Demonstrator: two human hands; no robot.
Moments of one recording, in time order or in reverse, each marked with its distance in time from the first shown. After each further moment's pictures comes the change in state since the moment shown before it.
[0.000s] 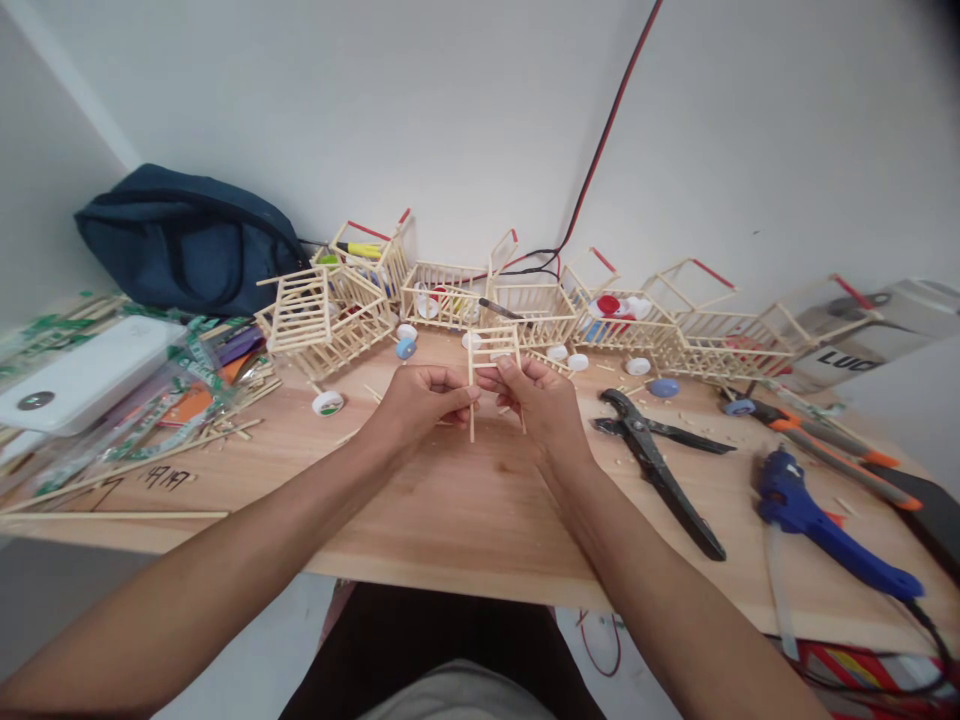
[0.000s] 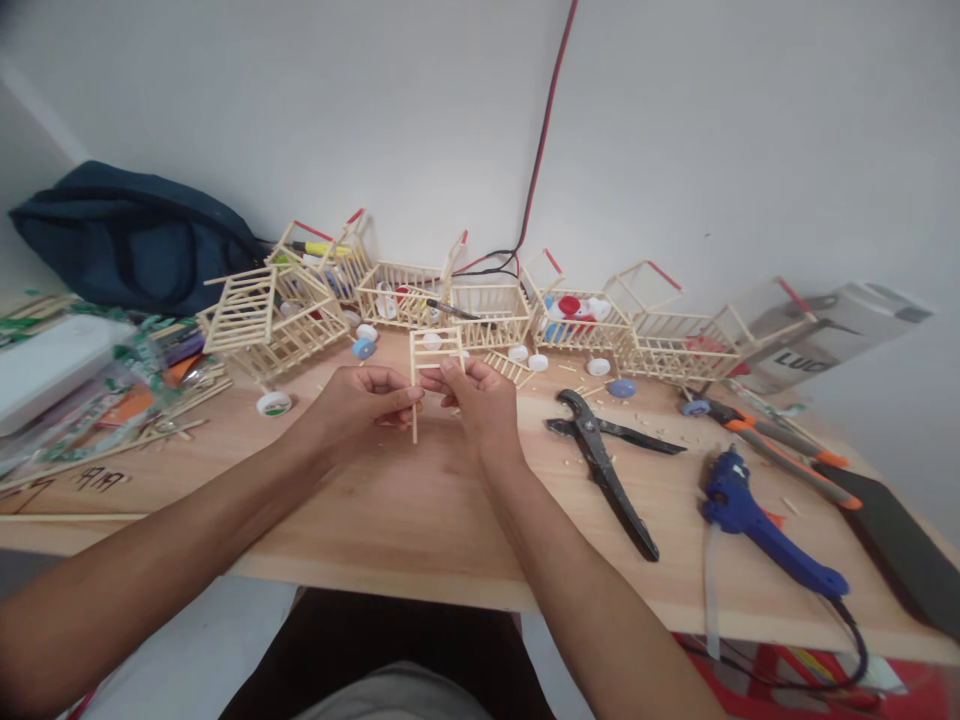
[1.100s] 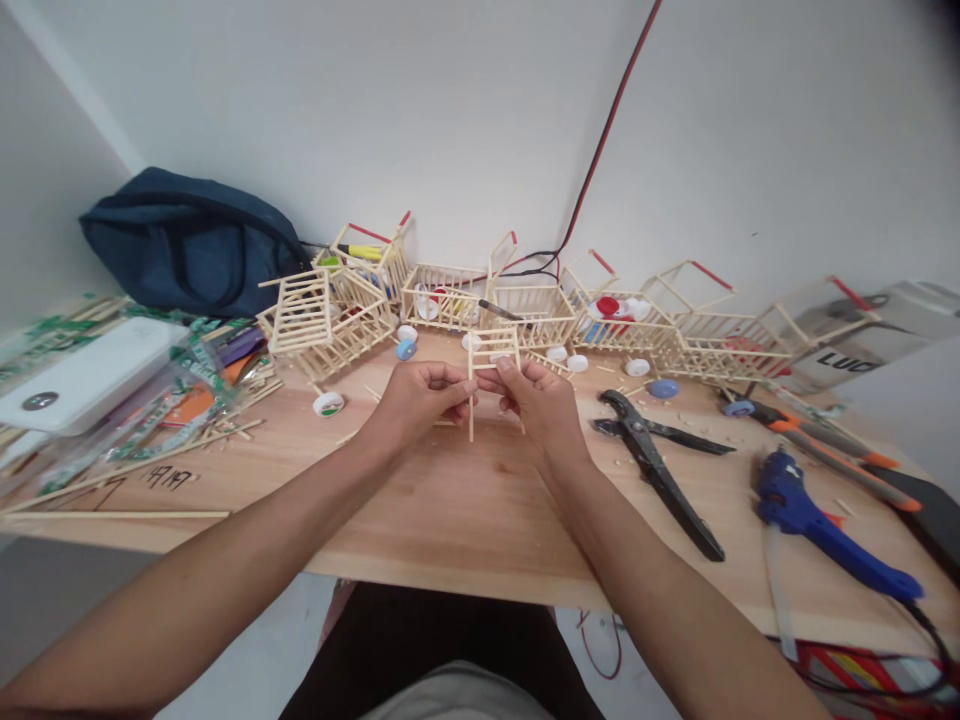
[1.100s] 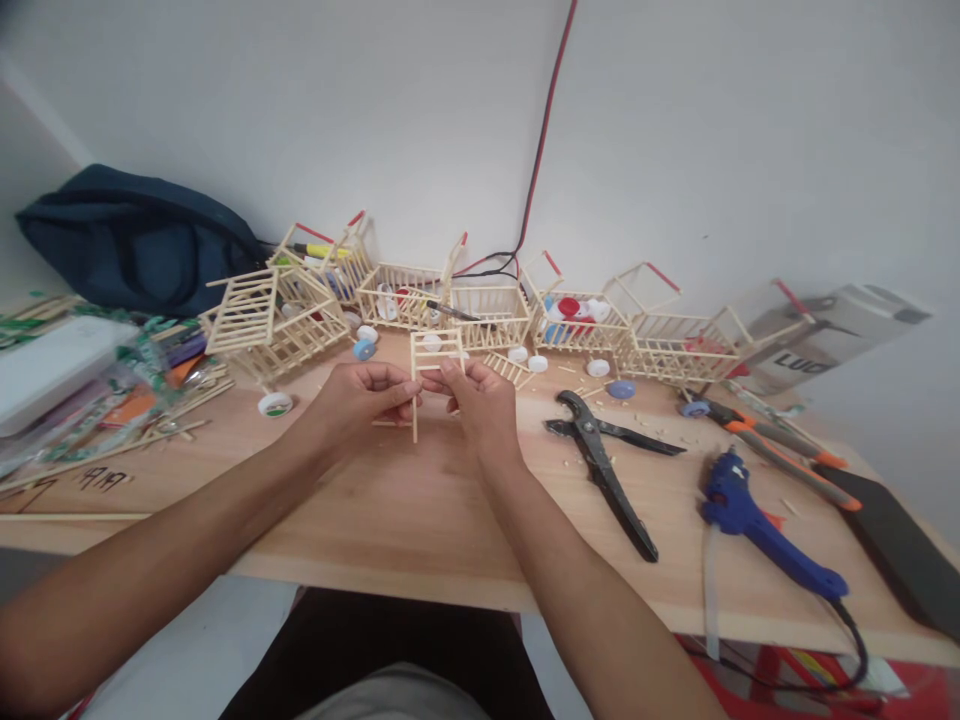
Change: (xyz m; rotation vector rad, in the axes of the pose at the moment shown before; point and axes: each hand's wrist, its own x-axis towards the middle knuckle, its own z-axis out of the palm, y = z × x) left_hand 0.002 -0.001 -0.003 0.021 -0.013 0.068; right_hand 0.000 0.000 0.000 -0.037 -0.001 -0.026
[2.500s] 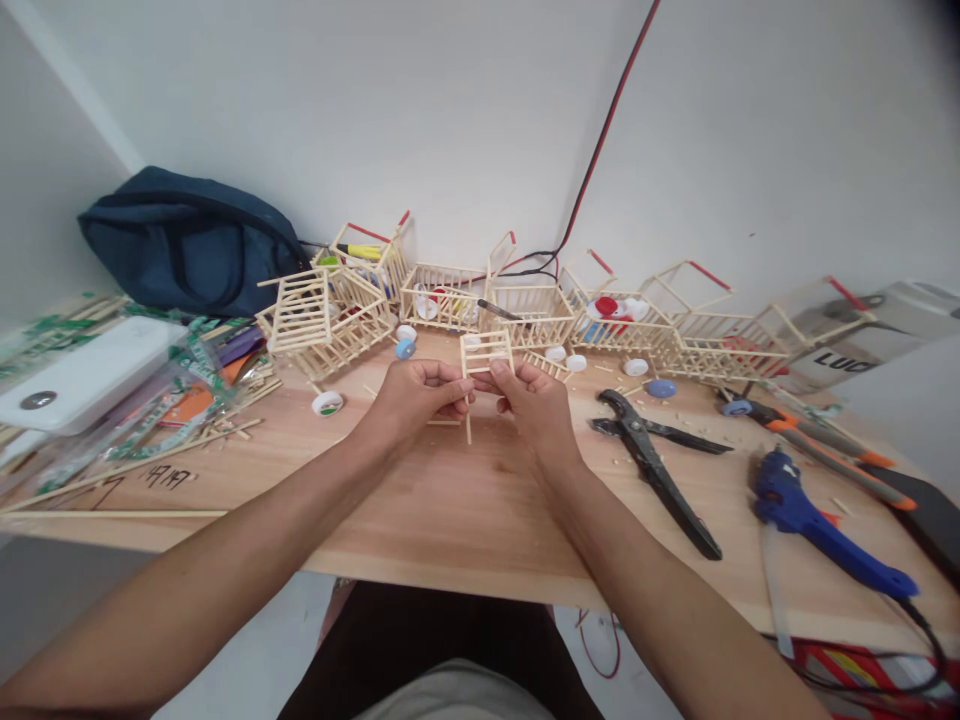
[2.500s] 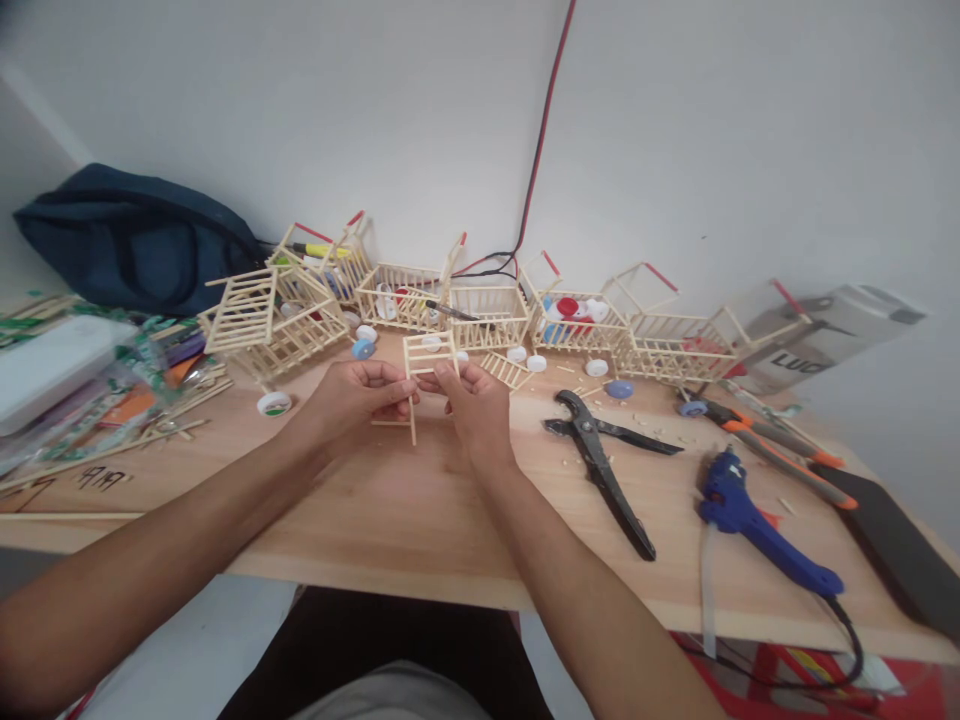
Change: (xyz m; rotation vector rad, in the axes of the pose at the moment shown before) left_hand 0.000 0.004 0.000 -0.073 0.047 -0.050; right_hand -0.005 -0.001 0.004 -0.107 0.006 -0.018
